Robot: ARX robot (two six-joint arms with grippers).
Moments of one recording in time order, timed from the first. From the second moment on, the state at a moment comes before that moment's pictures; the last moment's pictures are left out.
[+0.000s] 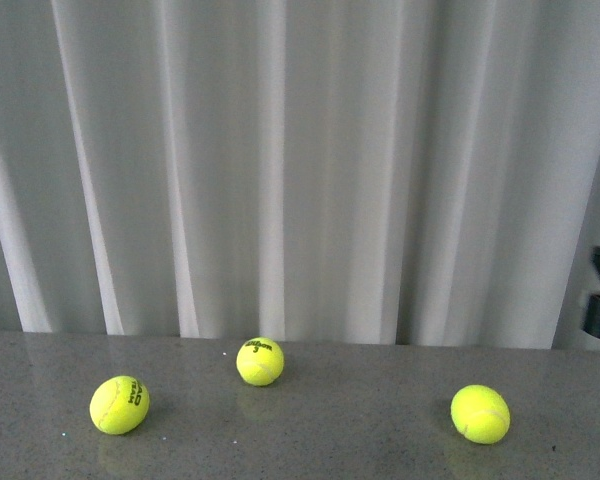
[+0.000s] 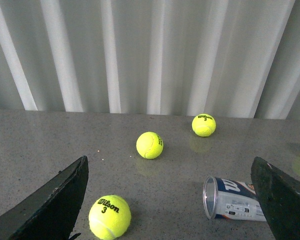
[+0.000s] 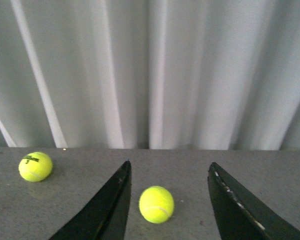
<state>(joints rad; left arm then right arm) 0.00 0.00 0.02 0.00 0.00 0.00 0.23 1.33 0.40 0.93 0.22 0.01</state>
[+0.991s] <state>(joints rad) 0.00 0.00 0.02 0.00 0.00 0.00 0.00 0.65 0.01 0.63 0.00 0.00</state>
